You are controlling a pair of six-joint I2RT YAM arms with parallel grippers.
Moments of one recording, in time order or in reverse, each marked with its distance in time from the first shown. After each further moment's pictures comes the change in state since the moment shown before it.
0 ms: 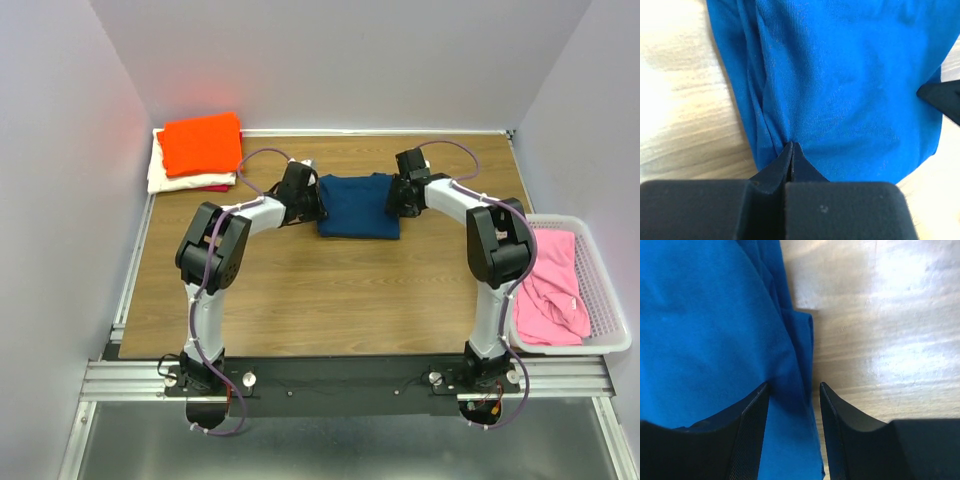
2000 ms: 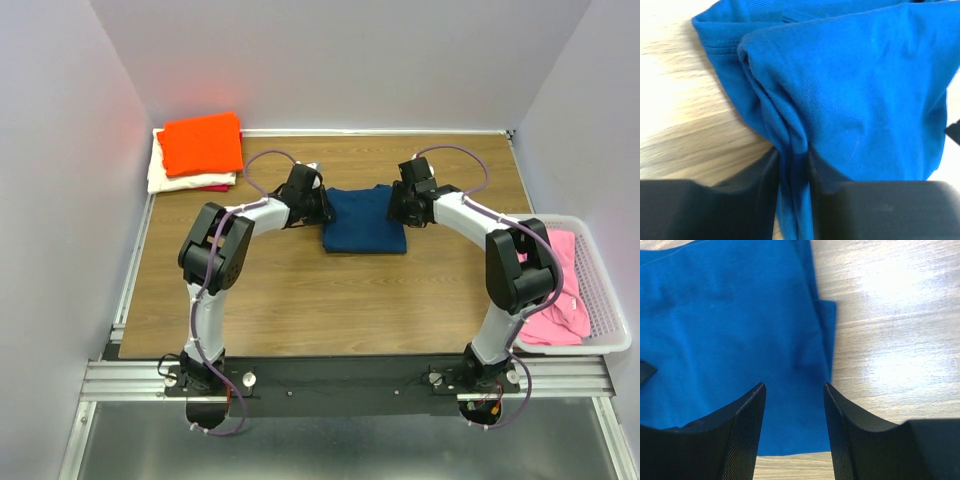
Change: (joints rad) left arm -0.019 0.000 -0.013 -0.011 0.021 0.003; right arm 0.050 -0.236 -0.207 0.015 0.025 -0.003
